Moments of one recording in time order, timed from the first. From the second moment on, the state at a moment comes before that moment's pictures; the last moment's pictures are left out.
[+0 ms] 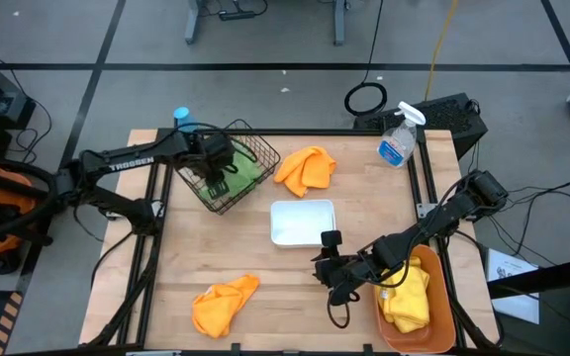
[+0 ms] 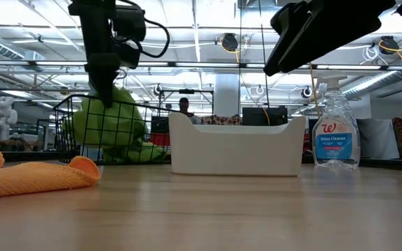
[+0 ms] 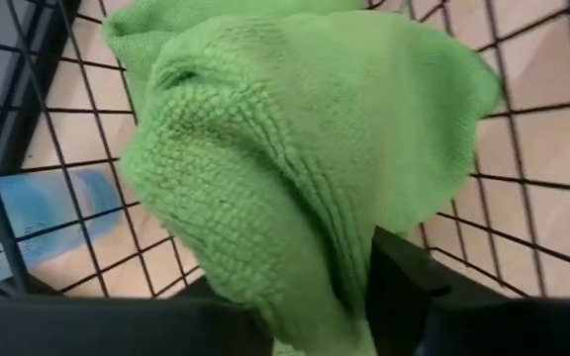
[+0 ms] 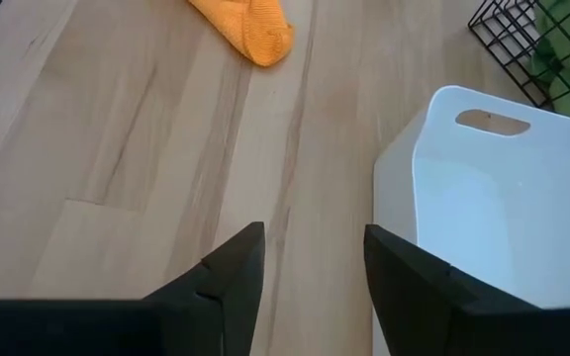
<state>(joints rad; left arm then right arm) 0.44 1.33 1.07 -1.05 -0.11 -0.01 0.53 1.63 1.08 -0.36 0.42 0.19</state>
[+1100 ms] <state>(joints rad) 0.40 1.17 0.79 -0.73 -0.26 -0.07 0.41 1.63 1.08 -0.25 0.42 0.07</state>
